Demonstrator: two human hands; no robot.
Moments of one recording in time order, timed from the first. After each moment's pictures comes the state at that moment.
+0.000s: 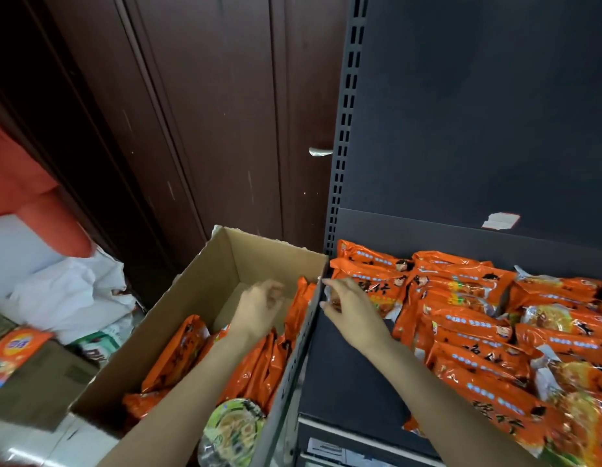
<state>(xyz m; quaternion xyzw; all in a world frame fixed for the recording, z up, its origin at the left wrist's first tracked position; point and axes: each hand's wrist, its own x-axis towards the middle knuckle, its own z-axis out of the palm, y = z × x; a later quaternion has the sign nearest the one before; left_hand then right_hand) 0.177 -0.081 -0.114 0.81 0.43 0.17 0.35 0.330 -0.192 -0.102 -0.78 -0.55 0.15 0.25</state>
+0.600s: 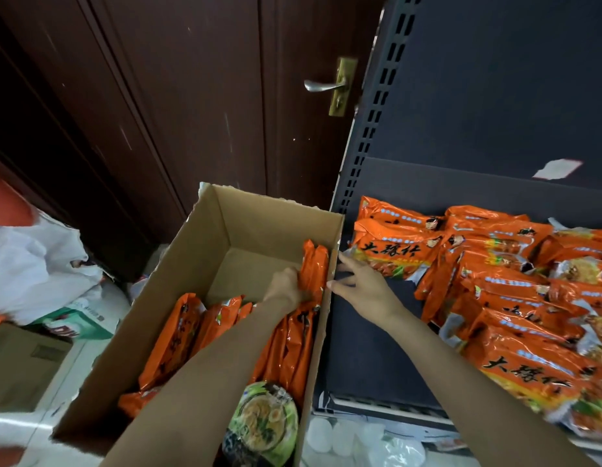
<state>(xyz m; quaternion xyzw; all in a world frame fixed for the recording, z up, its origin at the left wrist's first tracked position) 0.217 -0.037 -0.201 0.79 0.46 -0.08 0.40 0.310 -0.158 -0.140 -0.78 -0.40 0.33 0.34</state>
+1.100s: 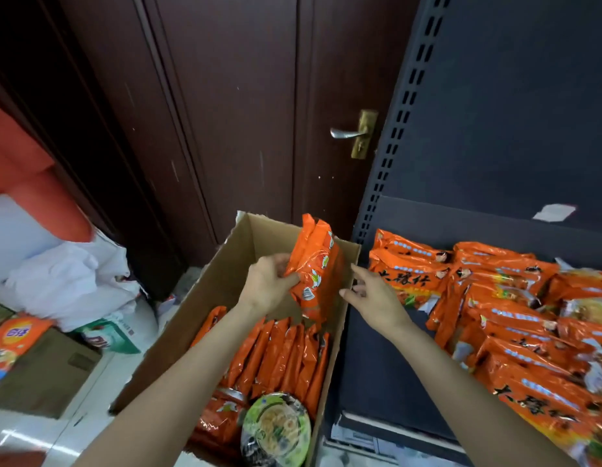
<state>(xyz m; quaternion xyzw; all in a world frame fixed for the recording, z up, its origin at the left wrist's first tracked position) 0.144 -0.026 -0.101 0.78 0.41 0.18 0.43 0.298 -0.153 -0.108 -0.81 -0.42 0.27 0.31</state>
